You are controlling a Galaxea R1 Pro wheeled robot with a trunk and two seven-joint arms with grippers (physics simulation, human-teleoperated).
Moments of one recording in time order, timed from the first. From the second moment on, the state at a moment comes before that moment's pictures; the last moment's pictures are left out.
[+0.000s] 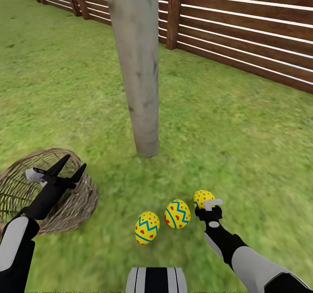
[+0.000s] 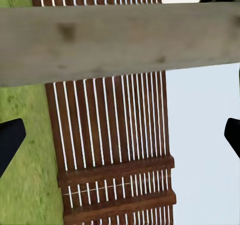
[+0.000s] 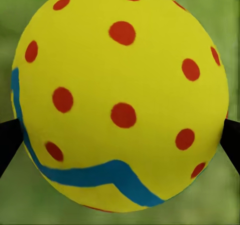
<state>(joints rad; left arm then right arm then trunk) -0.38 0.12 0.38 -1.44 1.40 0.82 -0.62 -0.73 -0.03 0.46 -0.34 -0.21 -0.07 -0.35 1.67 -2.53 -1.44</state>
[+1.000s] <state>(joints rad) -0.38 0.12 0.38 -1.43 1.40 0.82 -0.62 -0.73 -0.03 0.46 -0.31 -0.23 -0.10 -0.29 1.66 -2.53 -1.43</state>
